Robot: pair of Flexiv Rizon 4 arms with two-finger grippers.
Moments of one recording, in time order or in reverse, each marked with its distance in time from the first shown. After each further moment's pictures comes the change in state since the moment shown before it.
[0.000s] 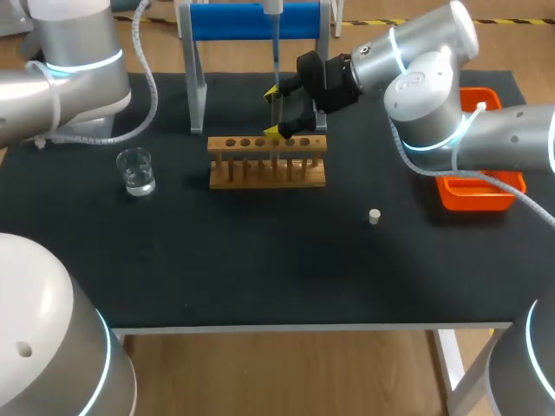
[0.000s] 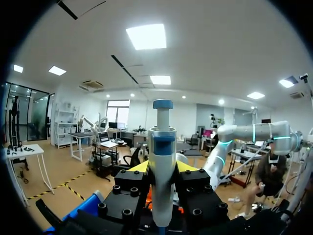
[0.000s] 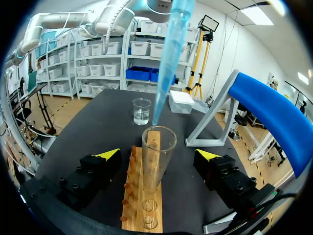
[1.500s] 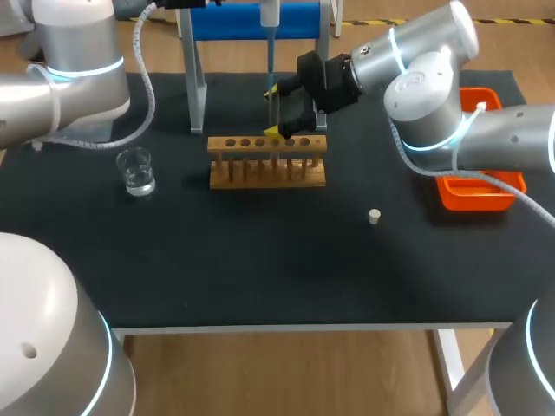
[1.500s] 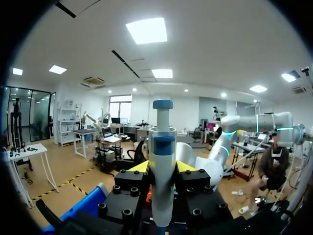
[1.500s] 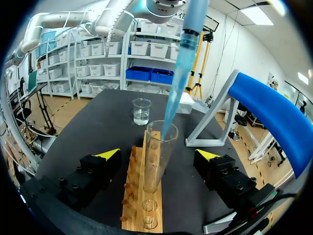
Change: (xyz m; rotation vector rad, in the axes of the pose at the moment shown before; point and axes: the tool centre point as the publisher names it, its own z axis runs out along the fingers) left arm -0.008 0.022 -0.002 -0.053 -0.024 0.034; right arm 0.000 0.000 0.000 0.000 0.000 0.000
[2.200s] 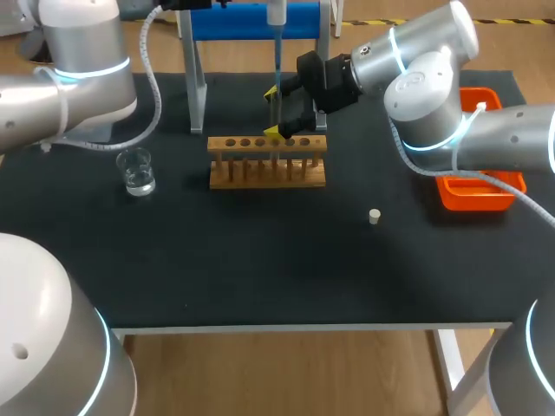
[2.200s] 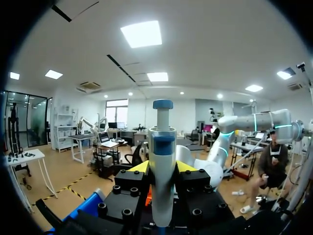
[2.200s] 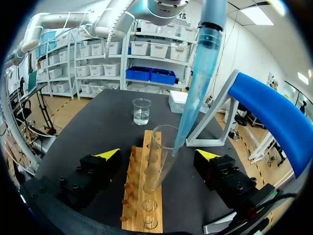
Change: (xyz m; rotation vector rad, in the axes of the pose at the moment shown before) left arm 0.003 -0.001 0.010 0.029 0.031 0.023; right arm 0.000 0.000 0.000 0.000 0.000 0.000
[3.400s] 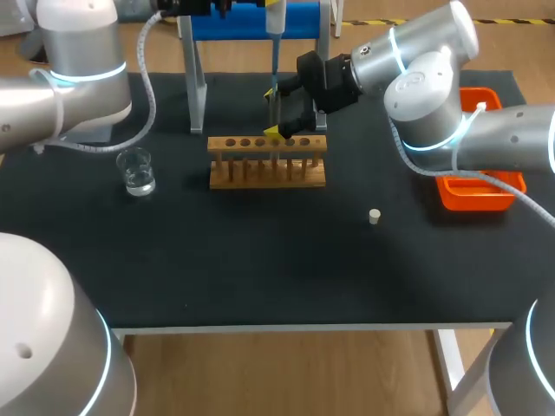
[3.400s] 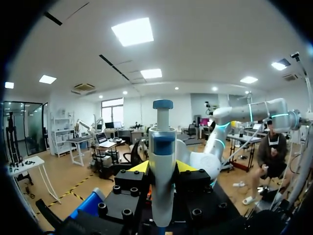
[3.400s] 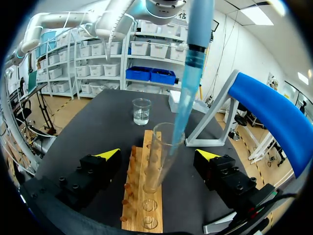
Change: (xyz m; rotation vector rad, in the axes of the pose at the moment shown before) left arm 0.011 0.012 -0.003 -0.029 0.034 0.073; right arm 0.000 0.000 0.000 0.000 0.000 0.000
